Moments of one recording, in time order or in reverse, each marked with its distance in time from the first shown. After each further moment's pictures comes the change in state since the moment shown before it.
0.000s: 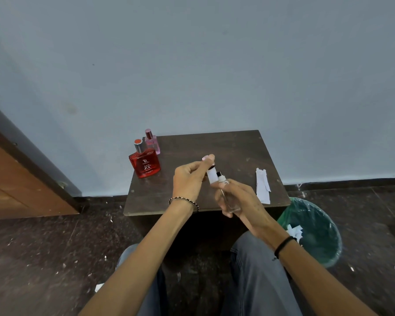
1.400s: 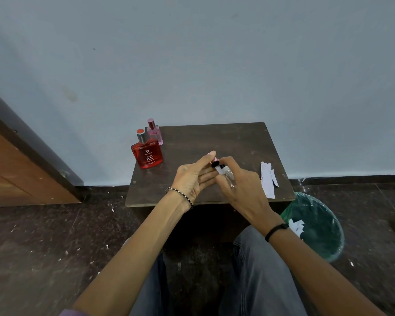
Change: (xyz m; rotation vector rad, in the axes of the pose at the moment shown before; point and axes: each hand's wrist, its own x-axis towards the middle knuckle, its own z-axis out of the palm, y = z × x) left_hand -0.004 0.008 -0.011 -0.399 -0.153 -0.359; right_hand 0.025 0.002 0.009 -1.019 0.289 -0.491
